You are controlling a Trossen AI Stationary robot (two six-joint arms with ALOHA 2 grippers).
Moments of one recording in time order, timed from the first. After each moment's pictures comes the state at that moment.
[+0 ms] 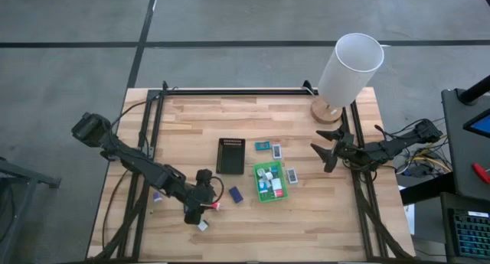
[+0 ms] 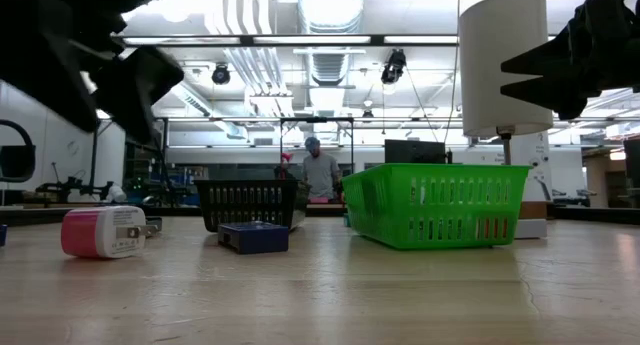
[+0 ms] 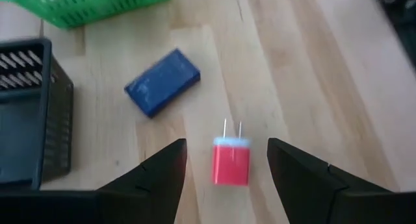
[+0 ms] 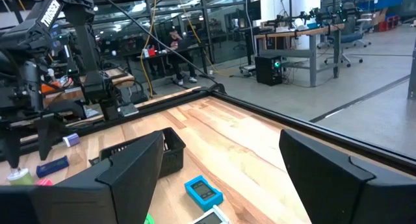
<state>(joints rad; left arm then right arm) -0.54 1.44 0.78 -0.30 -0.18 -0.28 0.40 0.14 0.01 0.17 0.86 0.18</state>
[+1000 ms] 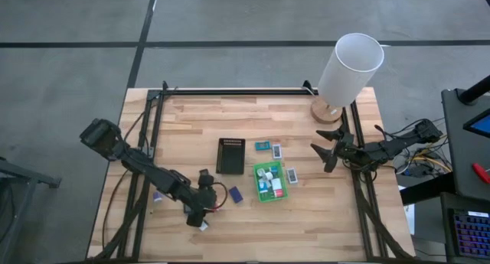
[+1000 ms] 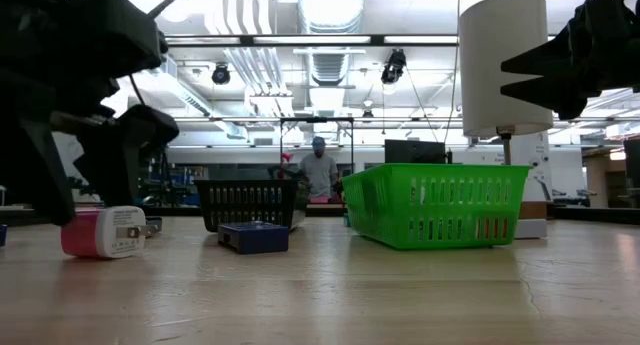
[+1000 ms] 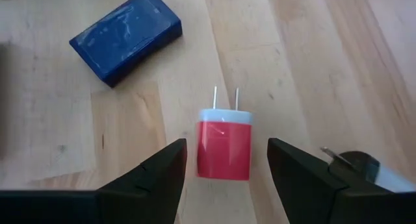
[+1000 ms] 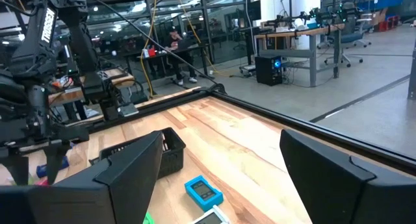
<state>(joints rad) -0.55 1.57 0.69 -0.11 -0.12 -0.31 0.40 0.14 0.01 0.17 0.86 0.18</state>
